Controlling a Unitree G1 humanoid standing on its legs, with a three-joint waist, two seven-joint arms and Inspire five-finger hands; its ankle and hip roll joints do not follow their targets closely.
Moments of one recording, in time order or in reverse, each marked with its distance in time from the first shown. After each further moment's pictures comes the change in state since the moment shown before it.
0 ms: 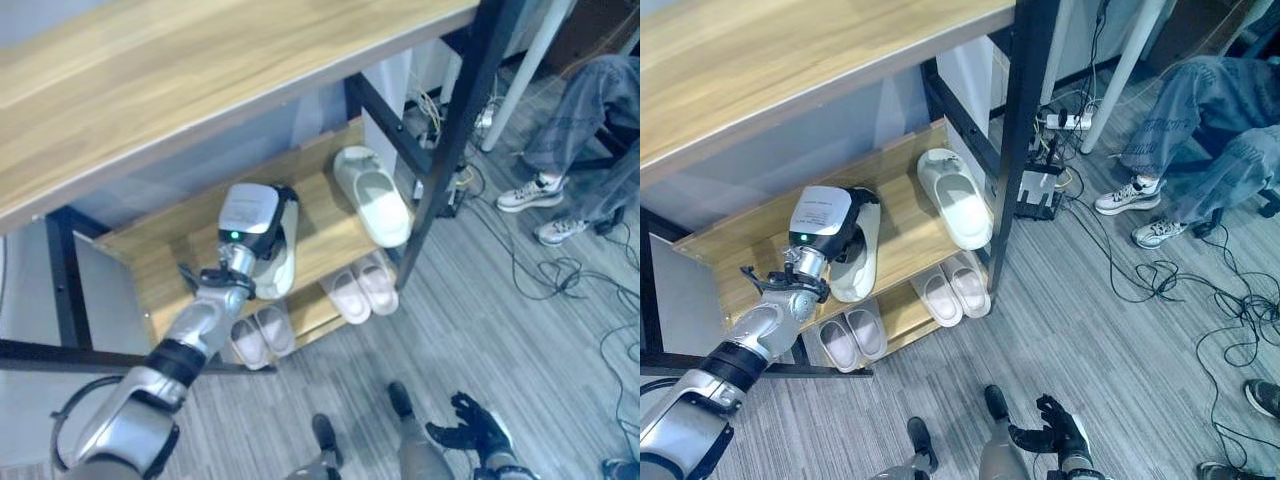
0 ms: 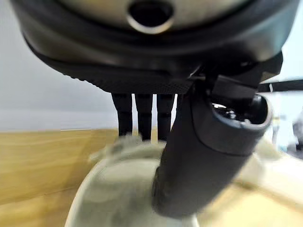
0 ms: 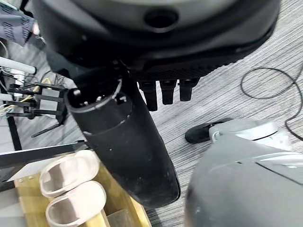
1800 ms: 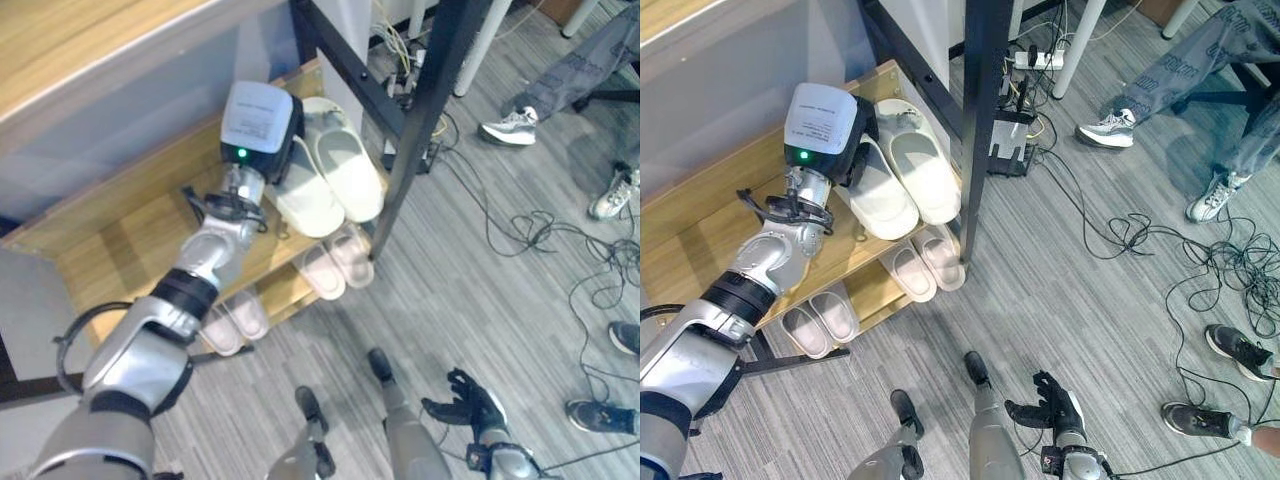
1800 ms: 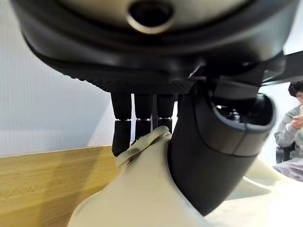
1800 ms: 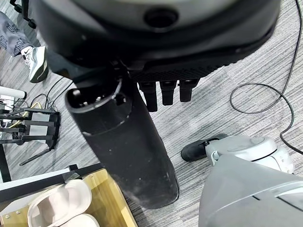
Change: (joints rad) left arm -0.375 0.017 -0.154 0.197 0.037 0.046 0.109; right arm -0.099 -0.005 0.033 0.033 0.044 -0.046 -0.028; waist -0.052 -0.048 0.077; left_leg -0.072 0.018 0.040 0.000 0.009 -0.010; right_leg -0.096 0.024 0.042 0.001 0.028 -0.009
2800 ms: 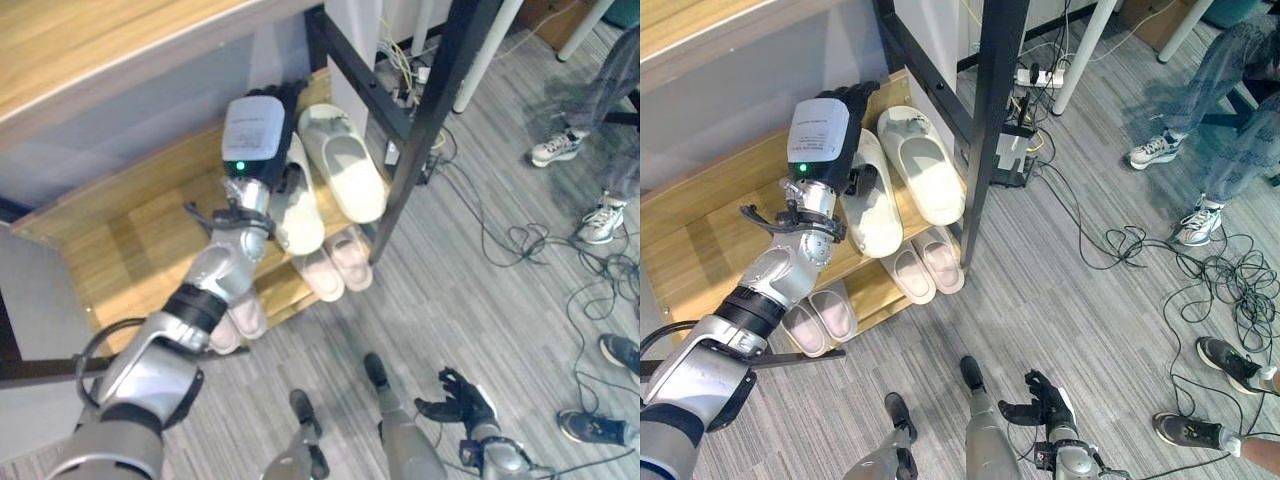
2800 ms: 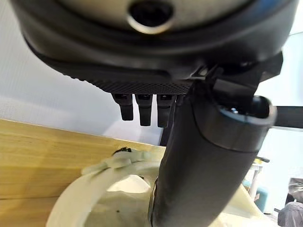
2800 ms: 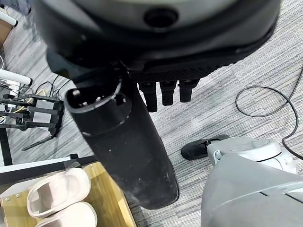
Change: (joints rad) left arm 0.086 -0.065 0.095 -0.079 -0.157 -0.010 -0.038; right arm -0.055 0.007 0.046 0.058 -0.017 0.013 -0.004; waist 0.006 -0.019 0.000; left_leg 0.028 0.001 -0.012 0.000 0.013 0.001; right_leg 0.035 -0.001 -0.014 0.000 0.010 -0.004
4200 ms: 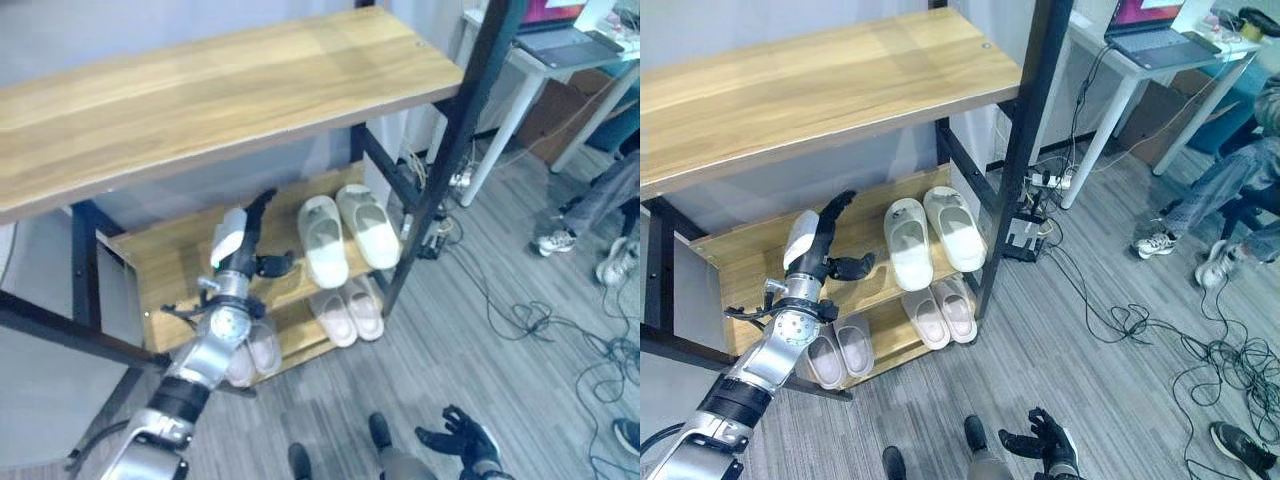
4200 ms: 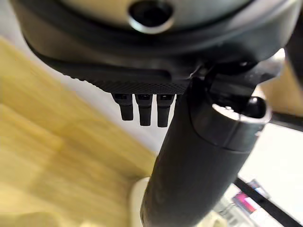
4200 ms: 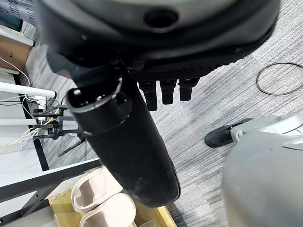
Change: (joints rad) left arm 0.527 -0.028 0.213 -0.190 -0.350 -0.123 -0.094; right arm 0.135 0.097 -0.114 0.012 0.062 0.054 0.035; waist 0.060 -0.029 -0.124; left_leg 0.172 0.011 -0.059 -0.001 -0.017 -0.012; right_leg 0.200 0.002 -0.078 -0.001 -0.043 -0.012
